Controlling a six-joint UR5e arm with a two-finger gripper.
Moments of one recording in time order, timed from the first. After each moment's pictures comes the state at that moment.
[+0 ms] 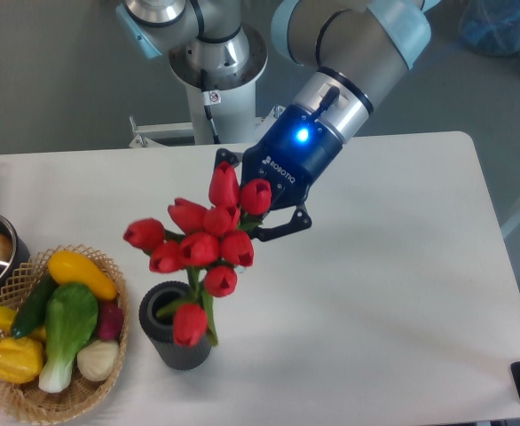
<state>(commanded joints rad) 2.64 -1.80 -1.59 -0.93 0.20 0.89</state>
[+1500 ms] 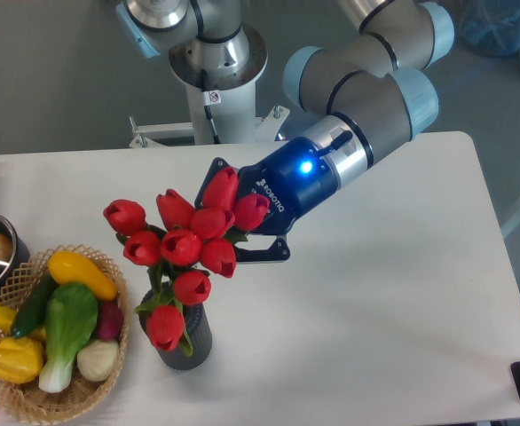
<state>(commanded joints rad) 2.58 -1.93 -1.51 -0.90 0.10 0.90</state>
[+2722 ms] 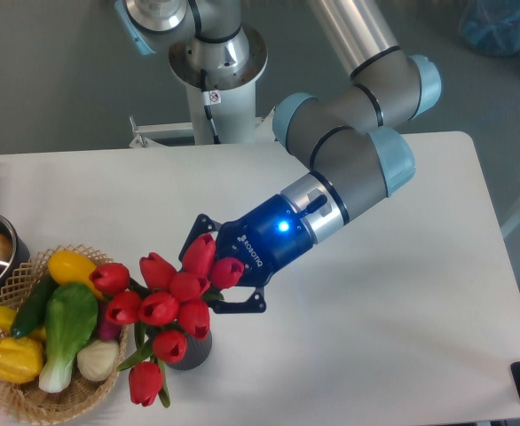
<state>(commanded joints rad) 2.52 -2.04 -1.50 -0.88 0.18 0.92</state>
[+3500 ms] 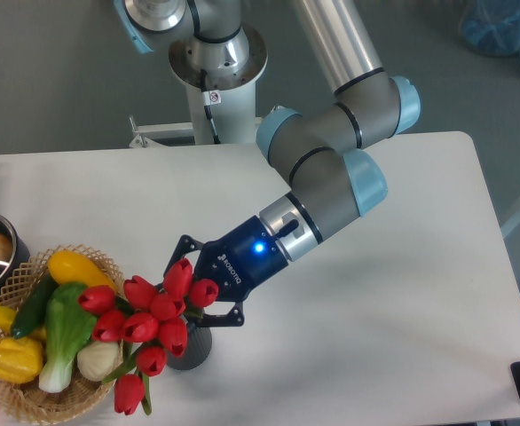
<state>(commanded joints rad) 2.49 -2.03 -1.61 -0.87 0.24 1.01</state>
